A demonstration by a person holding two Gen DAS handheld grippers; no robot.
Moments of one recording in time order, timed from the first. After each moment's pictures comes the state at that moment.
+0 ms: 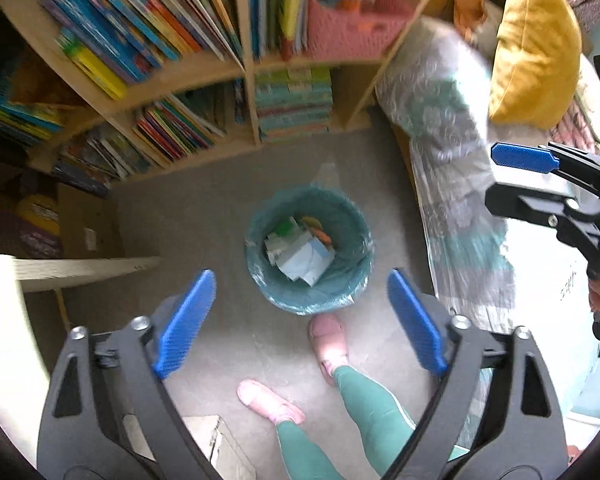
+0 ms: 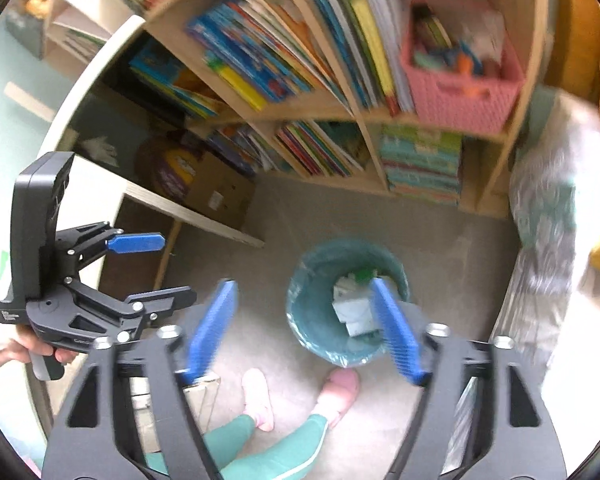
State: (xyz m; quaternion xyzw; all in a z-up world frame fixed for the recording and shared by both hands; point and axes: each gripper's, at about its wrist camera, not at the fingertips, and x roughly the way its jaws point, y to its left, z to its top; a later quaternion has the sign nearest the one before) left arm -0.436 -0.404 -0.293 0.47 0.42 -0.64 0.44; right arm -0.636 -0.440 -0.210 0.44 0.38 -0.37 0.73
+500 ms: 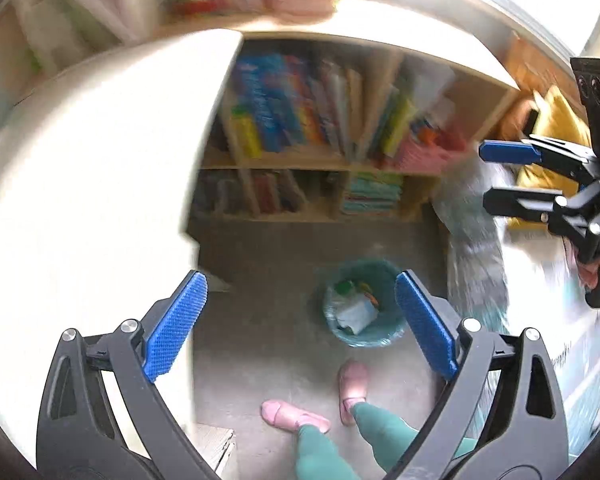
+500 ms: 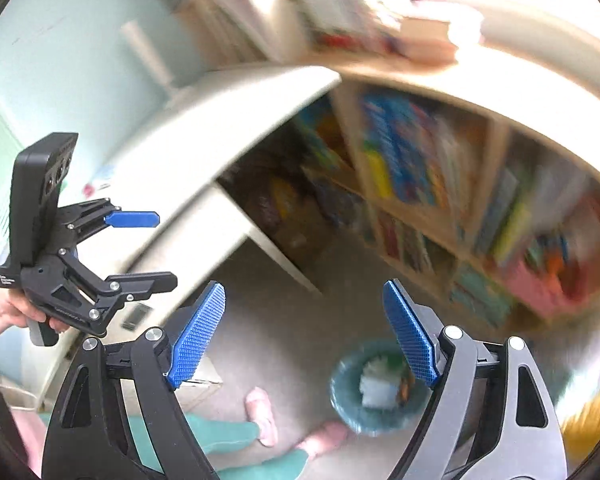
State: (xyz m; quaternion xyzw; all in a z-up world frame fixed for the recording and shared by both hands) left arm -0.292 -0.351 -0.134 0.35 0.39 -0.61 0.59; right arm -0.477 -0.469 -0.067 0.28 0.39 -0.21 0.85
